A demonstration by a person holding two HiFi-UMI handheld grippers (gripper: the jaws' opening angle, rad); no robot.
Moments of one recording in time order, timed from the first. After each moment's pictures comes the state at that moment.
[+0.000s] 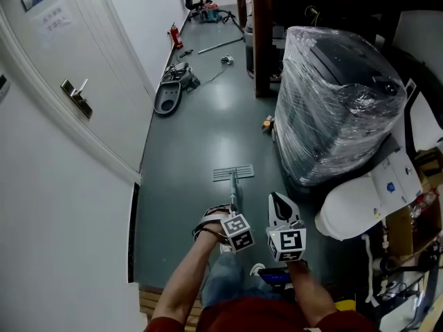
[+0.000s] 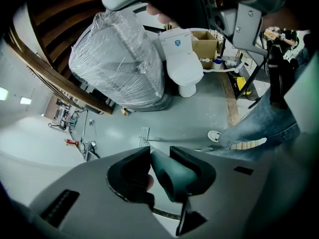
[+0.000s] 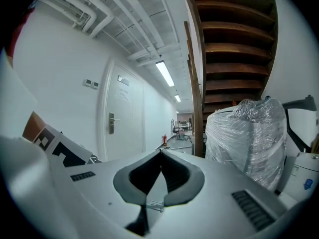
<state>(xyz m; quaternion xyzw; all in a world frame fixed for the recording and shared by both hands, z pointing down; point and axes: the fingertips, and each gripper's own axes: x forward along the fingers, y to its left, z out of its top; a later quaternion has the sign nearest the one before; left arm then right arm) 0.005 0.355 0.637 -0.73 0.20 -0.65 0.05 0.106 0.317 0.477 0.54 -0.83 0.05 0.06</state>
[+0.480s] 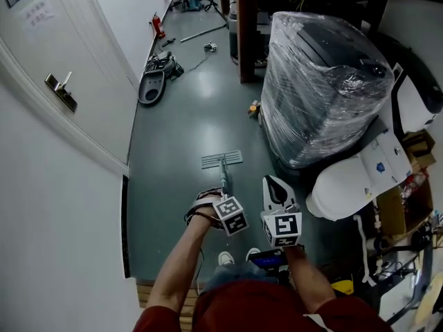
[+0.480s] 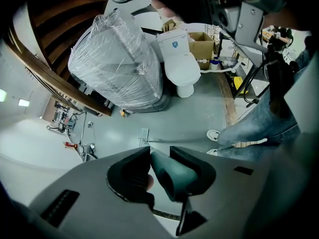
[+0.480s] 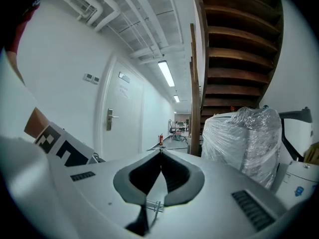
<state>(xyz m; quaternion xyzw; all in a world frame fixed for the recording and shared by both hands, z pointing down) -0.011 0.362 0.636 -0.74 0.19 -0.65 0.05 0.094 0.333 0.471 0.56 -0.82 0.03 0.07</state>
